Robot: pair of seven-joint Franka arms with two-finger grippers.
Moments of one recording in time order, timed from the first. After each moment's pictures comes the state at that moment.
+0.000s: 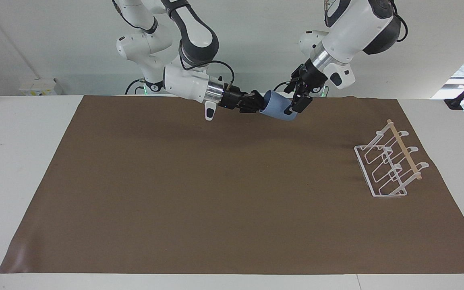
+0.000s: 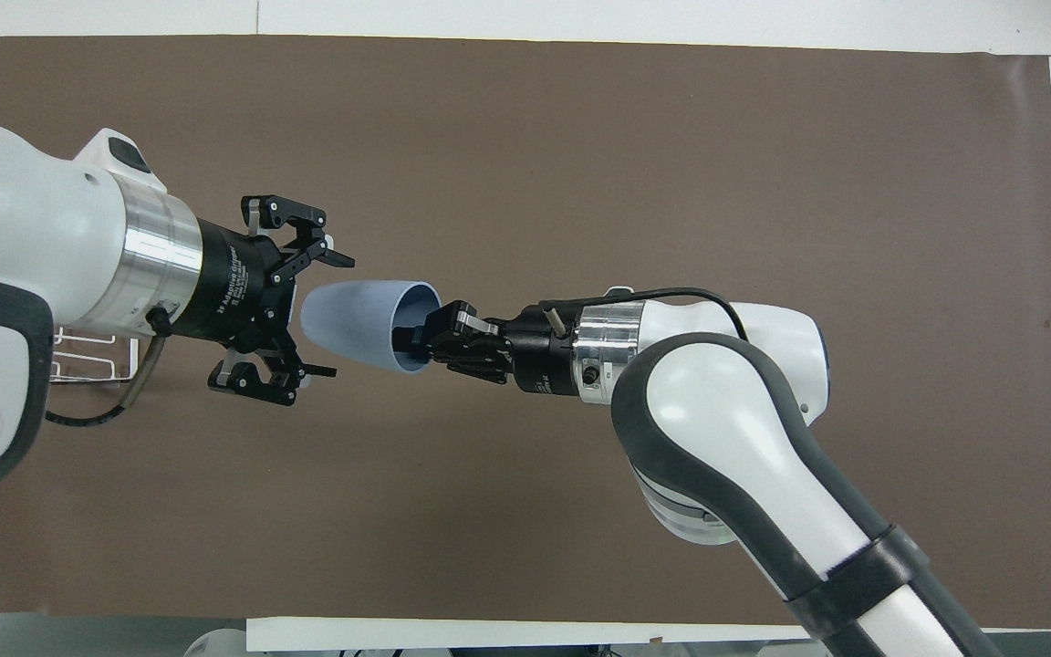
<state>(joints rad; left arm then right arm) -0.38 -0.11 -0.11 -1.83 -0.42 1.80 -1.73 0.53 0.02 0.08 -2.09 1.62 2.33 -0.13</state>
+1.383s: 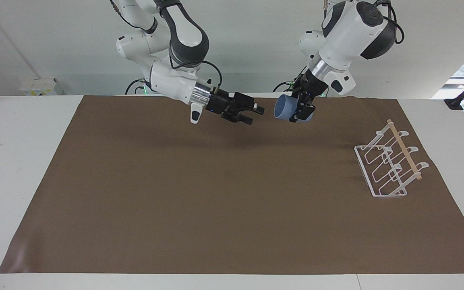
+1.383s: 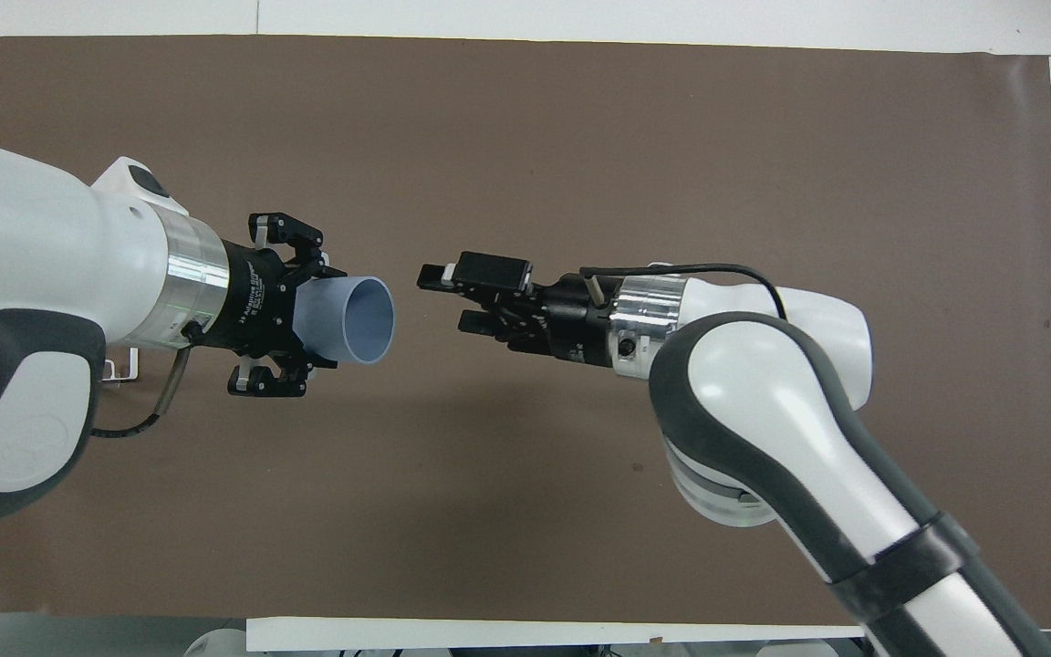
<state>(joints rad) -0.35 -0.12 -0.09 -1.87 -0.25 1.83 -1.80 0.40 -0.01 0.06 -2.08 1.47 2.35 -0.13</state>
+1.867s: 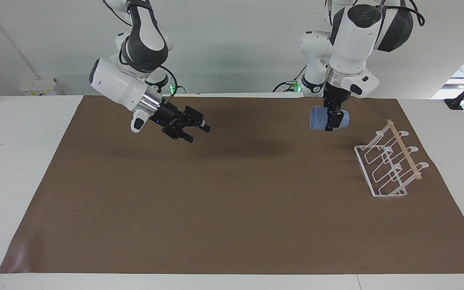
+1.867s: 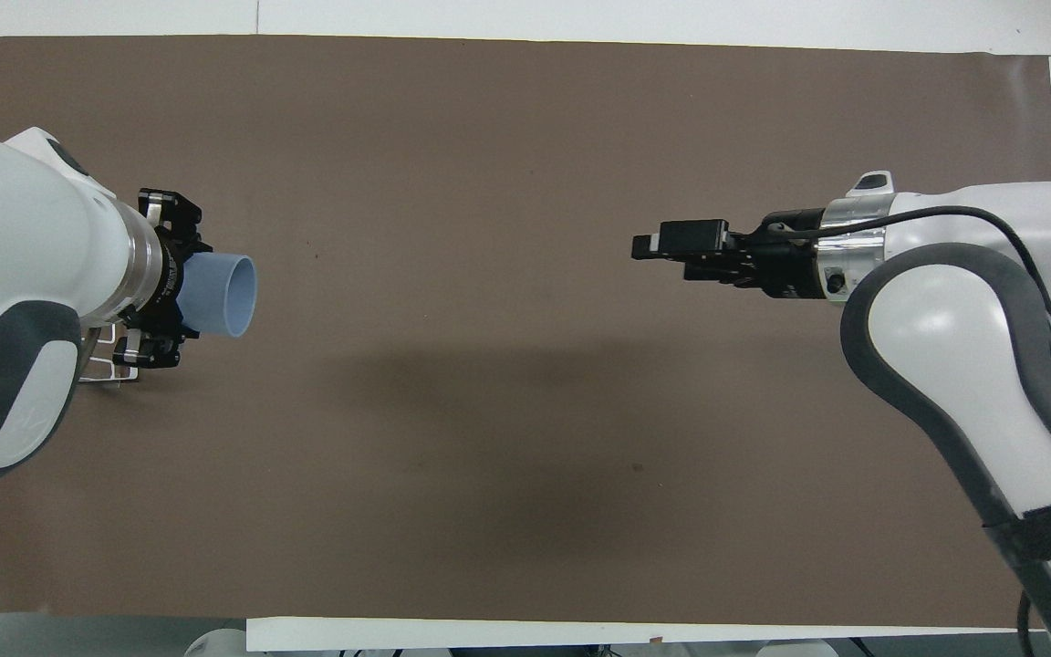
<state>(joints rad) -0.33 -0.10 -0.09 -1.87 0.21 1.75 -1.80 0.10 -0.03 0.05 -2.08 0.75 2.15 -0.13</state>
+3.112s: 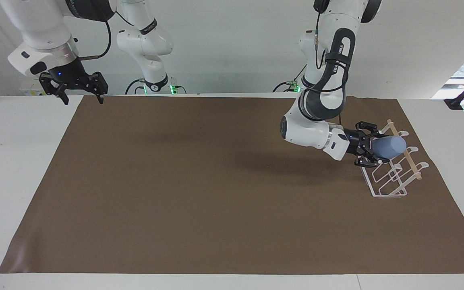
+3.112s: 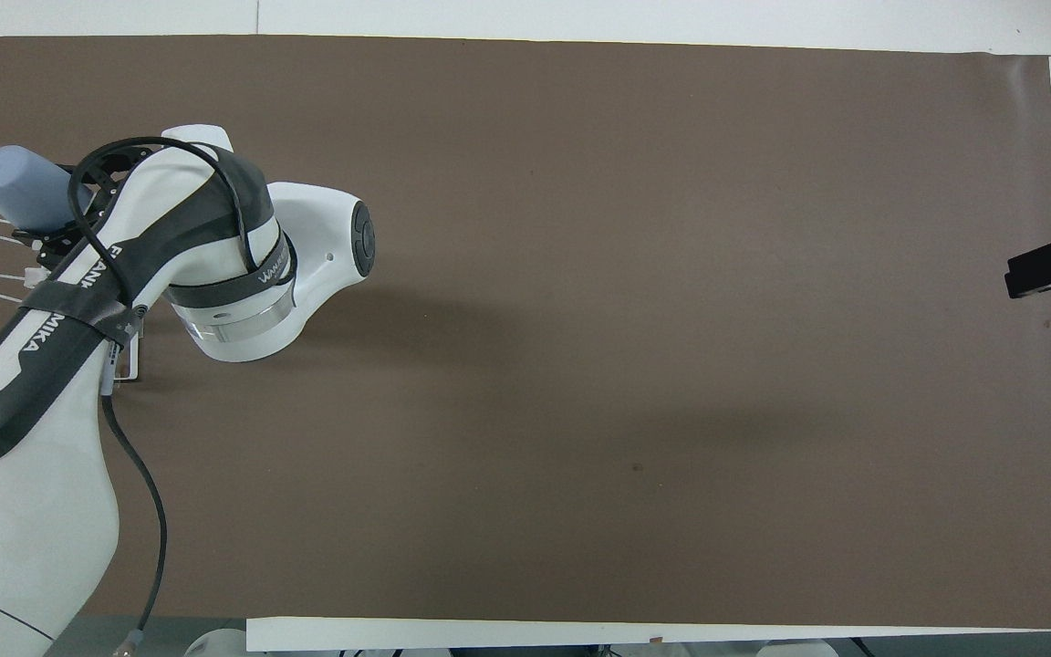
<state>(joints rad) -0.40 0.32 -0.09 -1.85 1.35 1.44 -1.93 -0.10 -0.05 0.06 -1.59 -0.11 1.46 -0.15</state>
